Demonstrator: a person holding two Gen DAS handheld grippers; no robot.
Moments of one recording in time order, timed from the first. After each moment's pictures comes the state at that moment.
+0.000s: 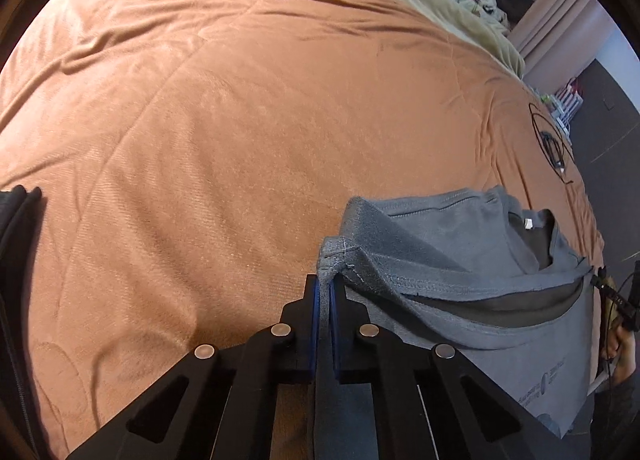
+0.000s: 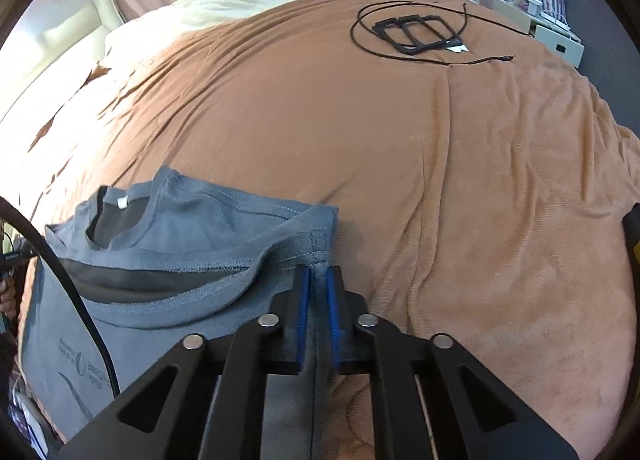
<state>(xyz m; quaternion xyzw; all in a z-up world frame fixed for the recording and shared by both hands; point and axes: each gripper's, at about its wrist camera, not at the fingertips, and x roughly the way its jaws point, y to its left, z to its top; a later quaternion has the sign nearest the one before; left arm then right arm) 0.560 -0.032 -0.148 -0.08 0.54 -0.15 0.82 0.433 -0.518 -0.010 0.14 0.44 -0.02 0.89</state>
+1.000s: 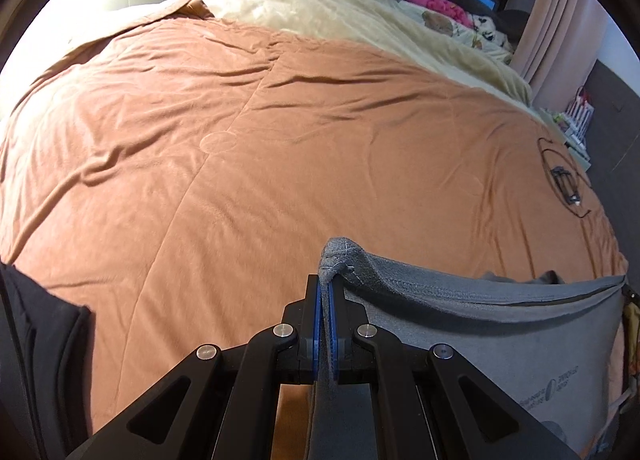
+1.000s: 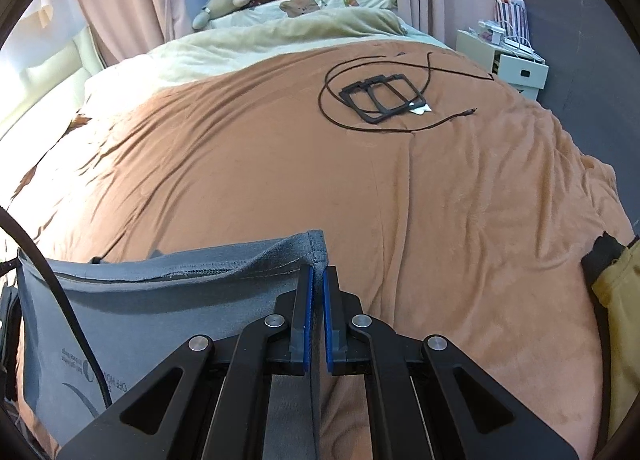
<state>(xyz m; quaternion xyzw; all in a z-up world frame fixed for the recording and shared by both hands) 0.615 -0.066 -0.087 -0.03 0.47 -0.11 0.87 0.439 -0.516 0.033 0.13 0.38 -0.09 0.91</state>
